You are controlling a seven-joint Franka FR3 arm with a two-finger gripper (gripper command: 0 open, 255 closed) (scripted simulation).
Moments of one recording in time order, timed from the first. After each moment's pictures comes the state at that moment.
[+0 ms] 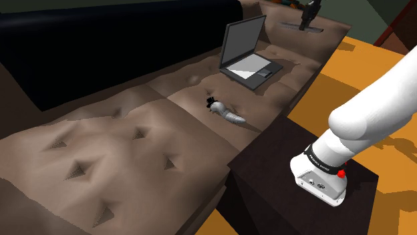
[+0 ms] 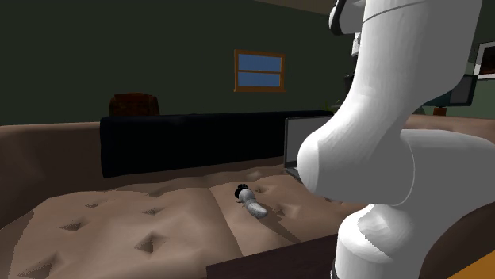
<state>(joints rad) -0.44 -0.03 -0.29 -1.71 0.01 1.59 -0.73</state>
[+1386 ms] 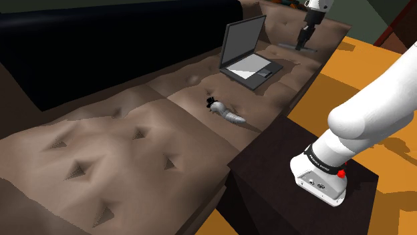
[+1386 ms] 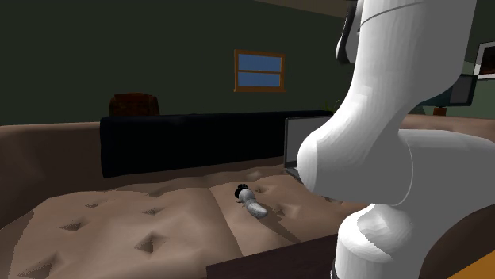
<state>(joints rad) -0.47 0.00 -0.33 -1.92 0.02 1.82 -0.80</state>
